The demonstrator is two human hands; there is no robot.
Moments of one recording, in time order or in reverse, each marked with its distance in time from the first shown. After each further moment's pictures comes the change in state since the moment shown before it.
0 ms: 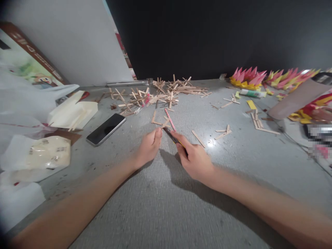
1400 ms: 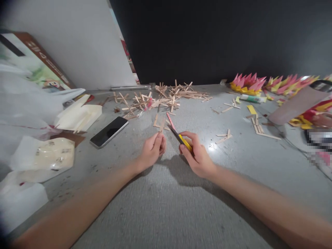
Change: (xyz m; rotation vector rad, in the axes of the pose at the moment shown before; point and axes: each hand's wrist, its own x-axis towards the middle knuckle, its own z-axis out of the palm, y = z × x) left_hand -0.008 0.010 0.003 -0.419 -0.097 -0.092; right_hand 0.007 0.029 0.002 0.423 -0.008 -0.083
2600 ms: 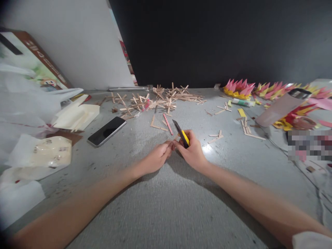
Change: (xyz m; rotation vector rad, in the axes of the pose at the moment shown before) left_hand -0.009 0.017 0.018 0.274 -0.311 0.009; right_hand 0.019 -0.013 0.003 -0.131 0.277 0.087
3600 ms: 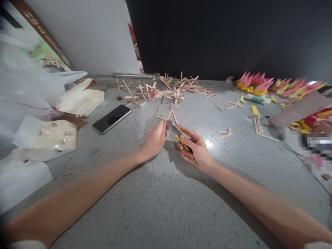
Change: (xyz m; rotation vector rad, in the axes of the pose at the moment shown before) left_hand 0.010 -0.022 -0.013 0.066 0.423 -0.014; right_hand -0.012 -0.012 0.001 0.708 -0.333 0.490
